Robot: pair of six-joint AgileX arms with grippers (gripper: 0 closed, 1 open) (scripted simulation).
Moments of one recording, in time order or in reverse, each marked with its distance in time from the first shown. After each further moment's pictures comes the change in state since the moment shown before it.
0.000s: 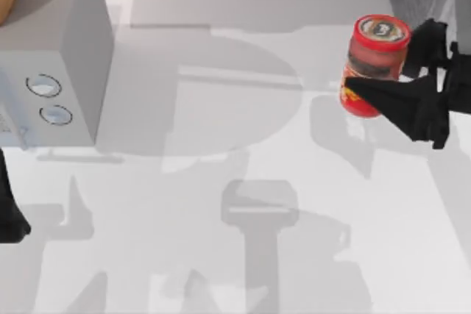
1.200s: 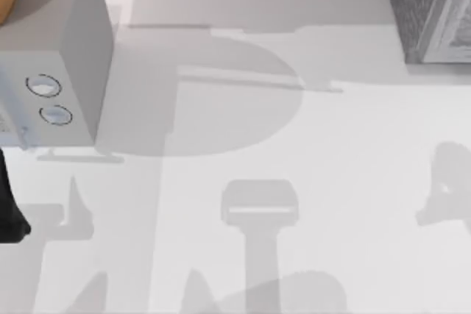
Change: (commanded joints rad) left arm 0.000 0.000 0.000 0.000 0.000 0.000; right arm -0.118 -1.480 -0.522 -0.822 0.995 -0.113
